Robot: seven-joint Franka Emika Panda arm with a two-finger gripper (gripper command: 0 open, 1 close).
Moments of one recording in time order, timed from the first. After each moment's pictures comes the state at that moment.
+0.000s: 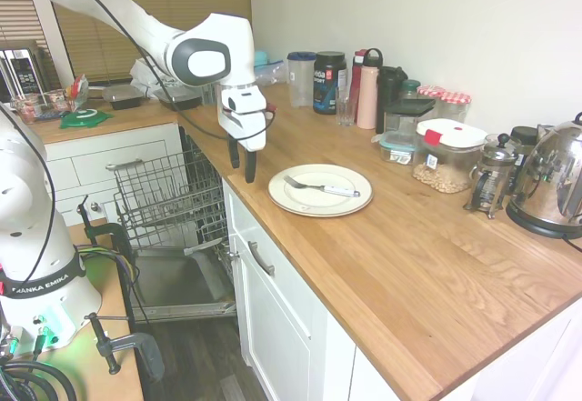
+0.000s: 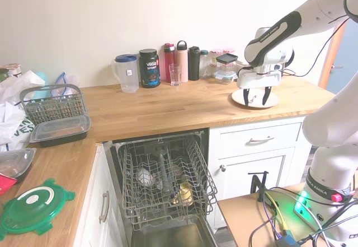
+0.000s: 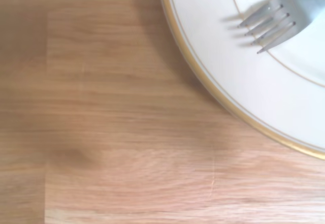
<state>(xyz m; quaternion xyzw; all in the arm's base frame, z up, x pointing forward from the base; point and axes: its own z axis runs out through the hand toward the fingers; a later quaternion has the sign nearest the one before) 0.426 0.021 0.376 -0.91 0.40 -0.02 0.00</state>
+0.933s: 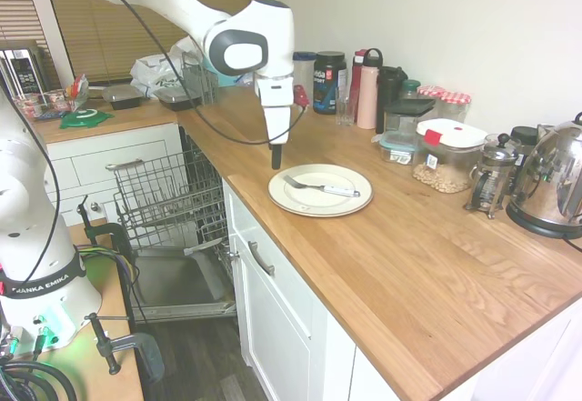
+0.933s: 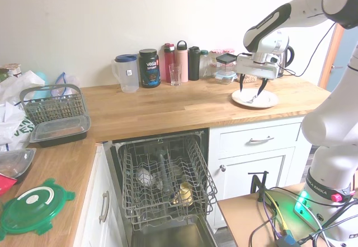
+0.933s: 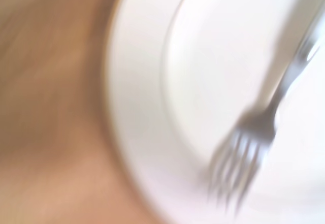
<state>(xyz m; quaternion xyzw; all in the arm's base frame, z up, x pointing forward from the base) 0.517 -0.026 0.403 -0.79 0.60 0.00 0.07</state>
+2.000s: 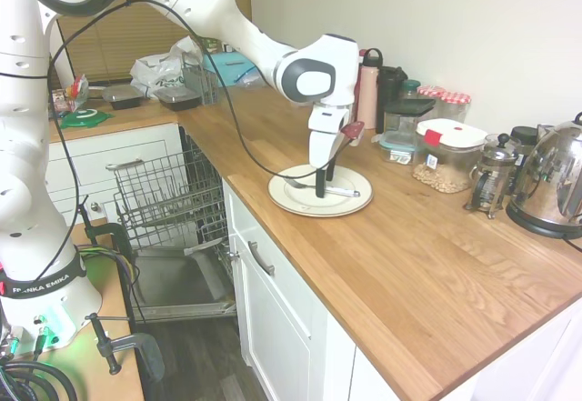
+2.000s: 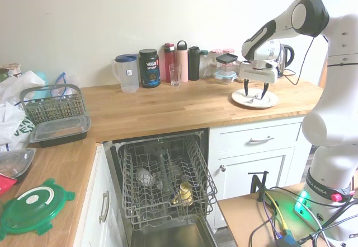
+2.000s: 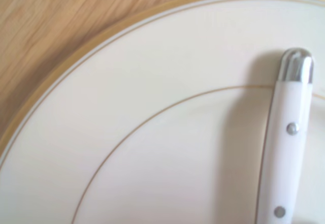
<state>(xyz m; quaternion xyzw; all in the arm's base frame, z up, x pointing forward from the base) 0.604 -0.089 0.346 -0.67 0.74 0.01 0.01</state>
